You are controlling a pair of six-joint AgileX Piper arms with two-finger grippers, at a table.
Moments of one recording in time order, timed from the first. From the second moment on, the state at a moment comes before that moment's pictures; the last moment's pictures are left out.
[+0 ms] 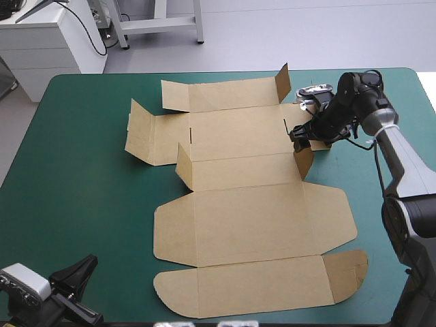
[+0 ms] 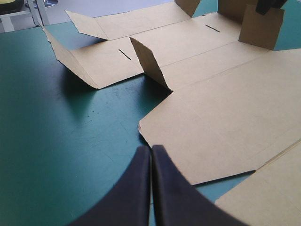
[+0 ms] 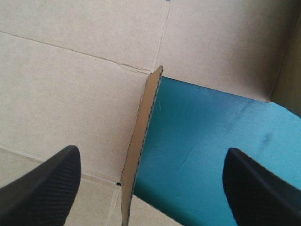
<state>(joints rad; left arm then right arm) -0.44 -0.02 -0.42 -0.05 0.80 0.04 0.12 1.91 -1.77 0.19 1.24 -0.24</state>
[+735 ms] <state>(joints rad) -0.44 -0.02 -0.42 -0.05 0.80 0.04 0.15 1.99 -1.77 0.18 1.22 -0.32</state>
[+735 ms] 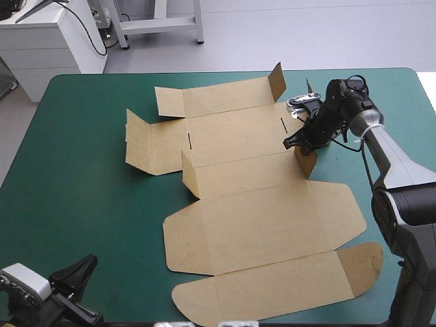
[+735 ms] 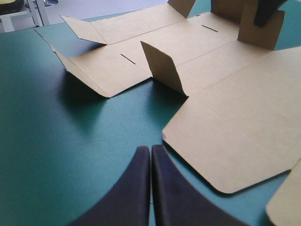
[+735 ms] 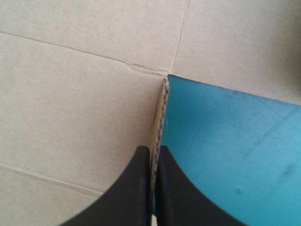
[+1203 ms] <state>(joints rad) -0.44 -0.02 -0.42 -0.05 0.80 0.04 0.21 1.99 -1.83 0.18 1.23 -0.86</state>
